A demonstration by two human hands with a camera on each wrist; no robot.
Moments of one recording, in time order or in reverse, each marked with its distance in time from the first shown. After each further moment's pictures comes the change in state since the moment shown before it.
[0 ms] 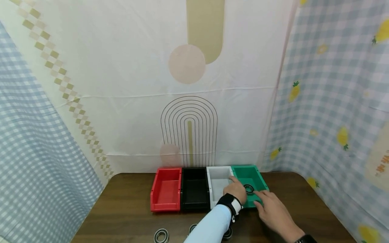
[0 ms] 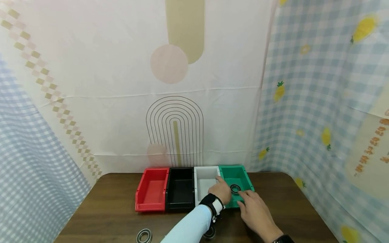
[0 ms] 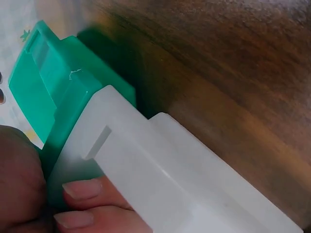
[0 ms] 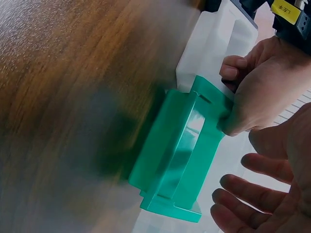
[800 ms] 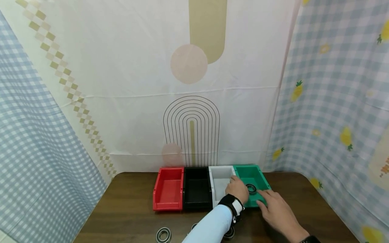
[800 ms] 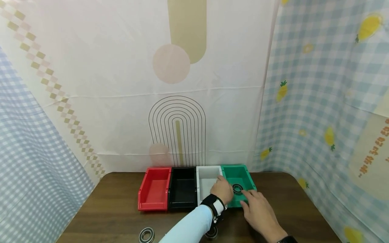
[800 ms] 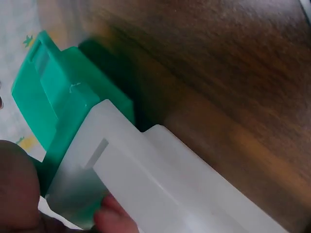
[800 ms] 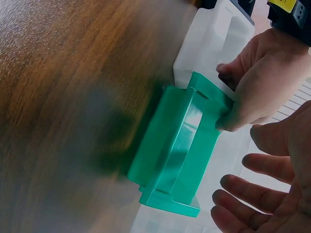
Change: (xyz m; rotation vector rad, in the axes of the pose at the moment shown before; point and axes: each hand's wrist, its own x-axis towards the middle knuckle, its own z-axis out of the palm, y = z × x) left_hand -0.005 -0.006 -0.006 -0.144 0.177 -0.008; right_hand -0.003 0.002 0.000 -0.001 0.070 -0.021
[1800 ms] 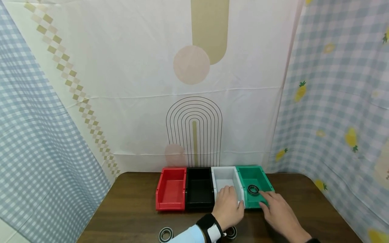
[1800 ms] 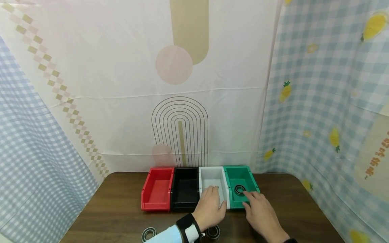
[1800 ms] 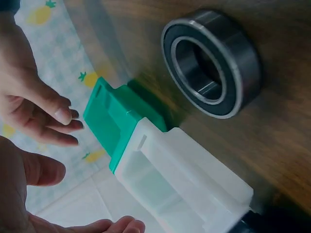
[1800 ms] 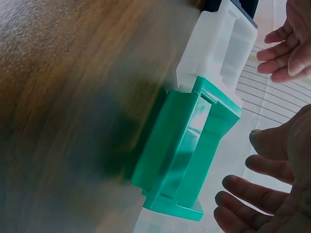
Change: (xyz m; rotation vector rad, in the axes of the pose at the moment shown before) left_hand -0.059 -0.068 -0.066 -0.238 -0.034 0.392; right_hand 0.000 0.001 0.005 0.004 0.040 -0.034
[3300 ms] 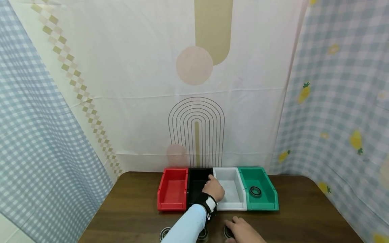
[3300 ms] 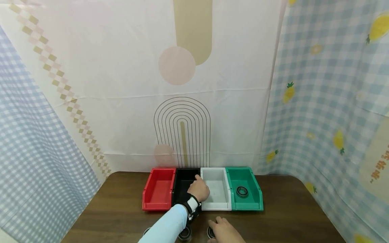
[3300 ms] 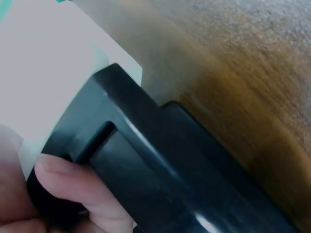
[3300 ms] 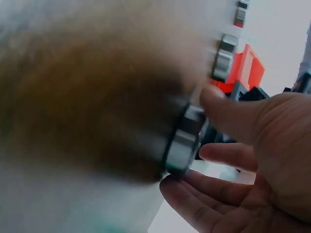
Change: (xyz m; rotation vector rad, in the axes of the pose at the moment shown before) left_hand 0.062 -0.083 0.039 -0.106 -0.014 -0.567; right_hand 0.003 -0.048 0.112 0.138 -0.643 -0.175
